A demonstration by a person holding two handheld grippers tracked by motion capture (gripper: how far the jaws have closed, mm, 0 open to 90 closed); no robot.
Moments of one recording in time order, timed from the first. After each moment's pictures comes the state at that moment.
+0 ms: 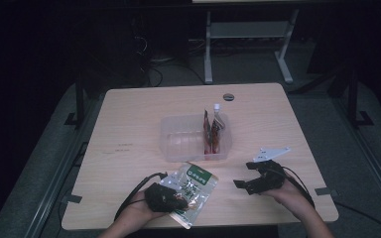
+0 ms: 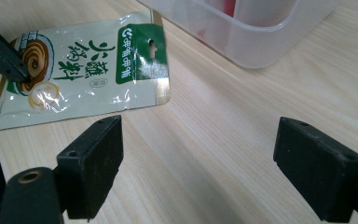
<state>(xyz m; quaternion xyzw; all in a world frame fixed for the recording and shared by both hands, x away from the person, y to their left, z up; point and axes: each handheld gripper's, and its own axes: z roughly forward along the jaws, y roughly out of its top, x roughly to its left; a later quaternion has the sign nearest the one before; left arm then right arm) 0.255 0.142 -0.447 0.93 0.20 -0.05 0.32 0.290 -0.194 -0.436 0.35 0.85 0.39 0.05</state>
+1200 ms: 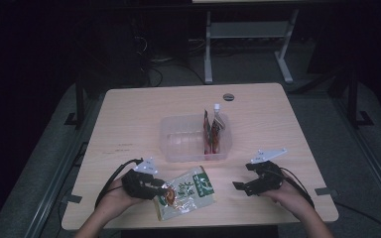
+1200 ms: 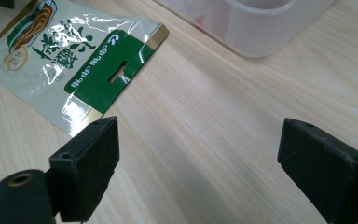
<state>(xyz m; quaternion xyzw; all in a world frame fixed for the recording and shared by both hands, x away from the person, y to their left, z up) 0.286 0.204 -0.429 0.92 0.23 0.02 0.33 0.293 -0.192 -0.446 0.35 0.85 0.38 0.05</state>
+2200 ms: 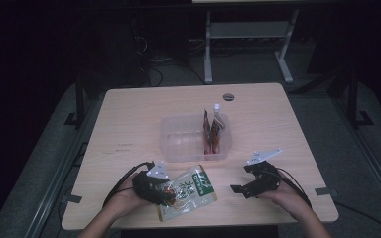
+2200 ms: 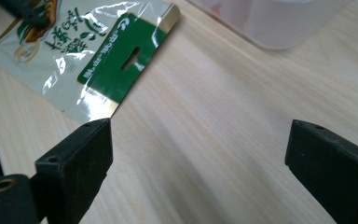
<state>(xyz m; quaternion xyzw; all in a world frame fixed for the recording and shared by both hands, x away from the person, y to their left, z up) 0.289 0.182 -0.454 0.93 0.19 0.03 0.30 0.293 -0.184 -0.446 0.34 0.86 0.37 0.03</state>
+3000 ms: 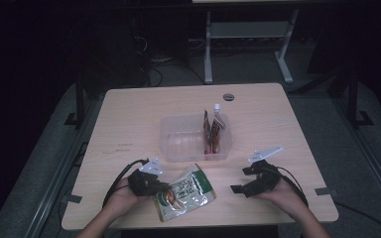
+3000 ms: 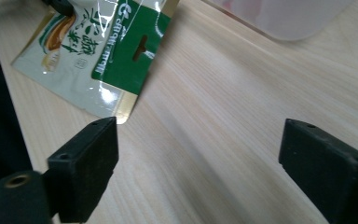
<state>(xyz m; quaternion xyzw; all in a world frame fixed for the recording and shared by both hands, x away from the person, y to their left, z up) 0.292 0.194 -0.447 0.91 0.21 0.01 0.34 0.296 -0.187 -0.447 0.35 0.86 0.38 -0.01</state>
